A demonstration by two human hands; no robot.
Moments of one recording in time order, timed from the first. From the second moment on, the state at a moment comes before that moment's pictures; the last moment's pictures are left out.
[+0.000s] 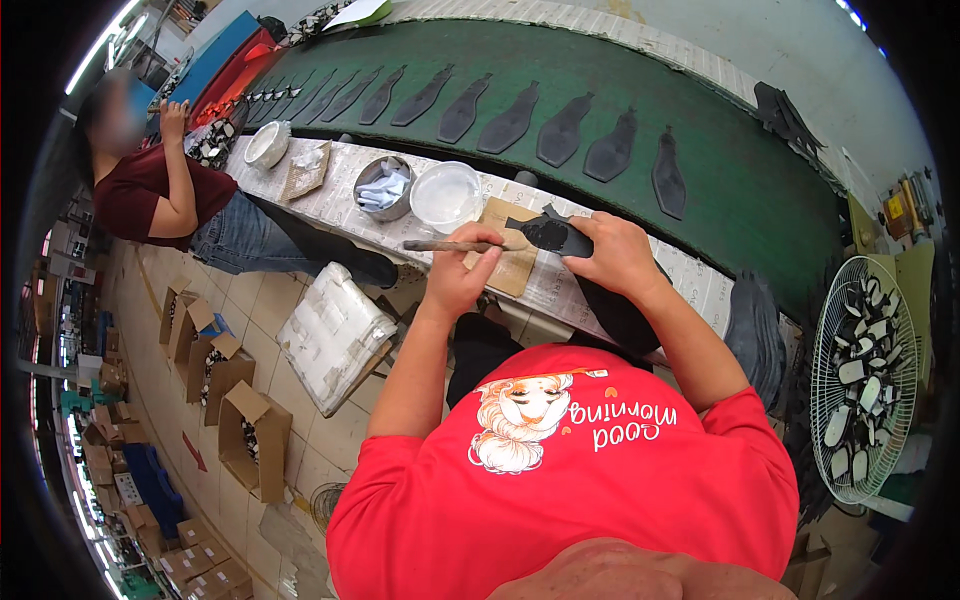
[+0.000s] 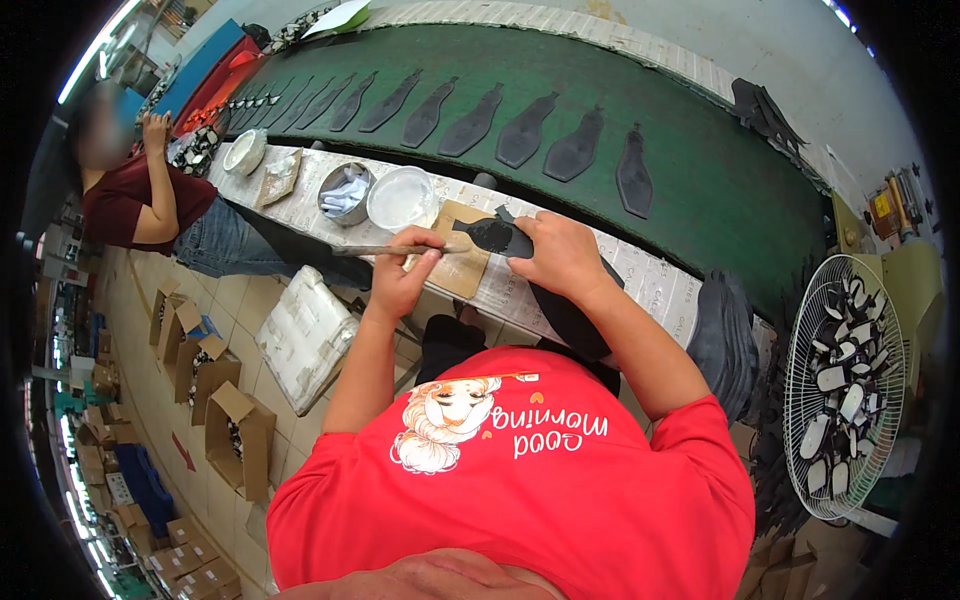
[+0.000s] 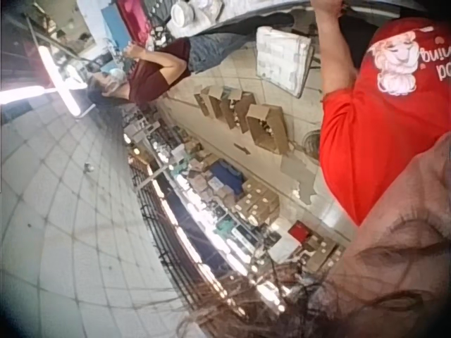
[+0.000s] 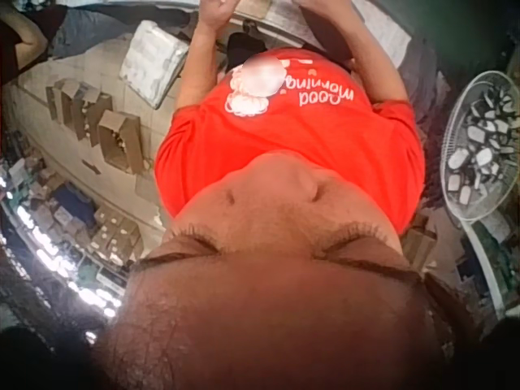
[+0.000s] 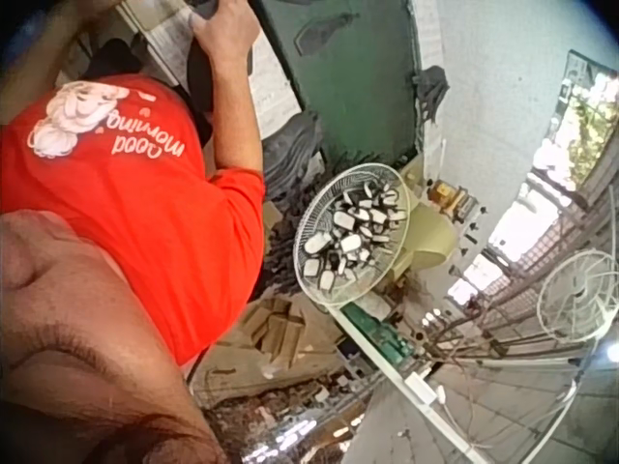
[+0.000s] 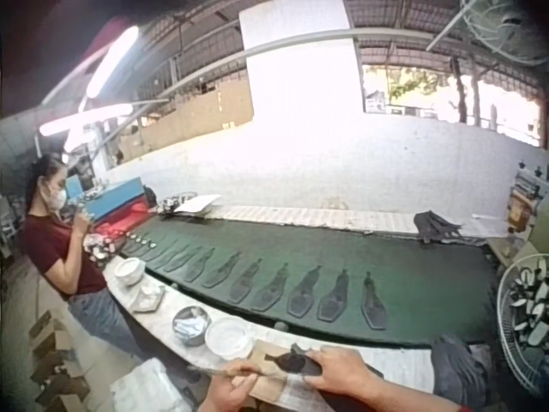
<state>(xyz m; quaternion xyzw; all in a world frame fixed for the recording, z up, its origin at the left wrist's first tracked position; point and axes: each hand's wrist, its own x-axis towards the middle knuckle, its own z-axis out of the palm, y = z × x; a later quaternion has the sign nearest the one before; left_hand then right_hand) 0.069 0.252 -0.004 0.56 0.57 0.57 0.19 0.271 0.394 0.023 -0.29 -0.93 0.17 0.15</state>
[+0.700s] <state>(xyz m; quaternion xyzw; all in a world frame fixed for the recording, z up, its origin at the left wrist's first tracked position) 0.018 0.259 0.022 0.57 0.51 0.45 0.47 0.281 0.385 0.028 -0.19 -0.96 0.17 0.12</state>
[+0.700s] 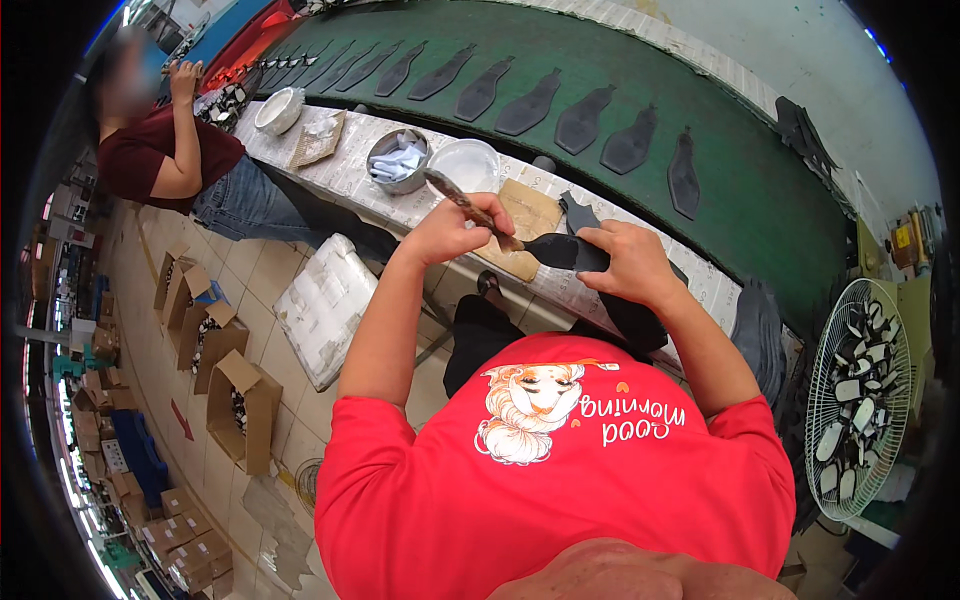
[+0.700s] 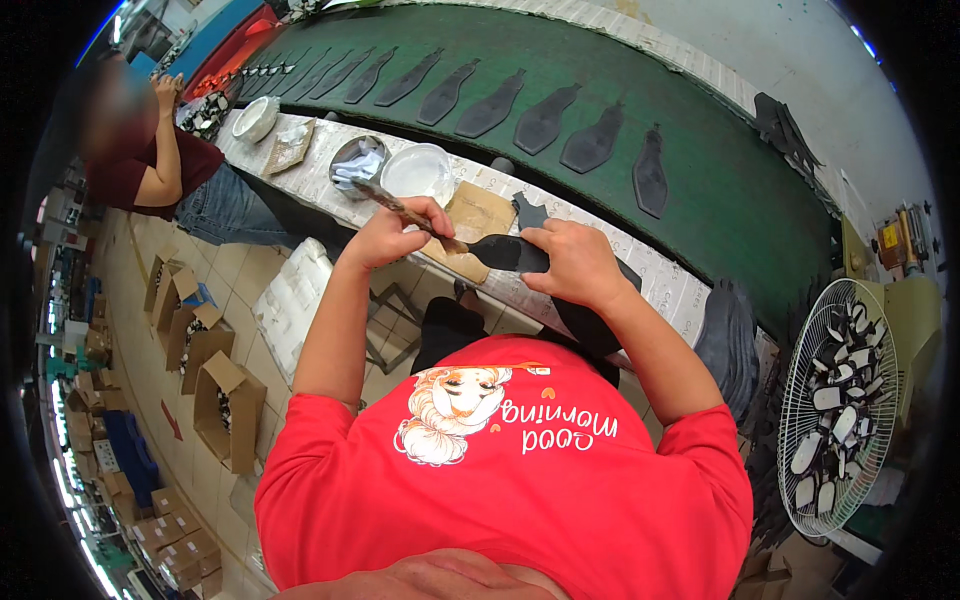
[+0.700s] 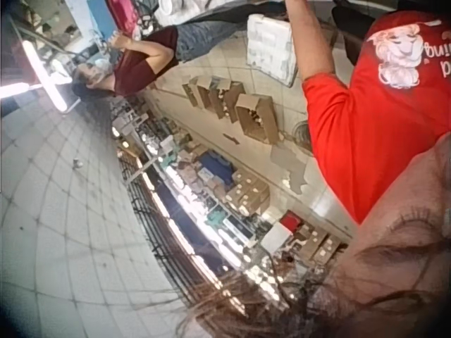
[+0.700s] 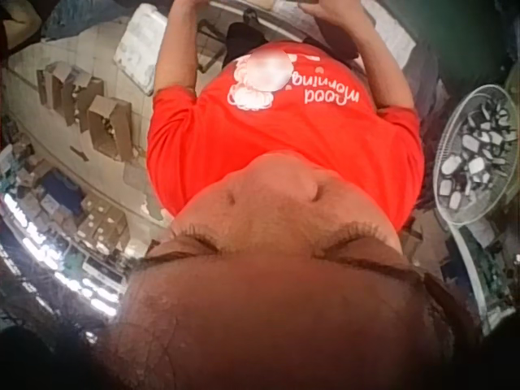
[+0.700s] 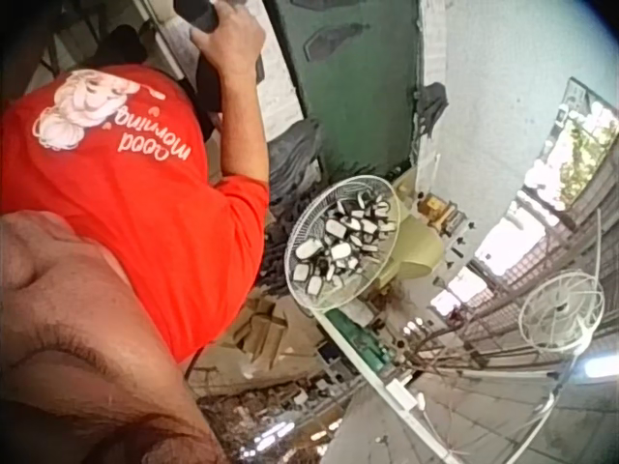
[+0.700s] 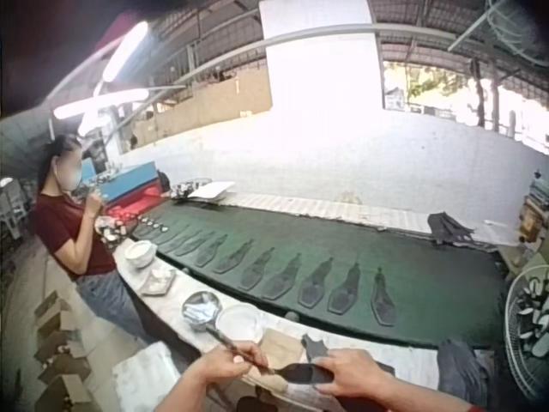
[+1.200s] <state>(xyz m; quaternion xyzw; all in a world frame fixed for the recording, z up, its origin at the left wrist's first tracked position) 0.041 0.274 0.032 0.61 0.57 0.37 0.41 0.285 0.383 0.026 -0.16 -0.96 0.19 0.11</state>
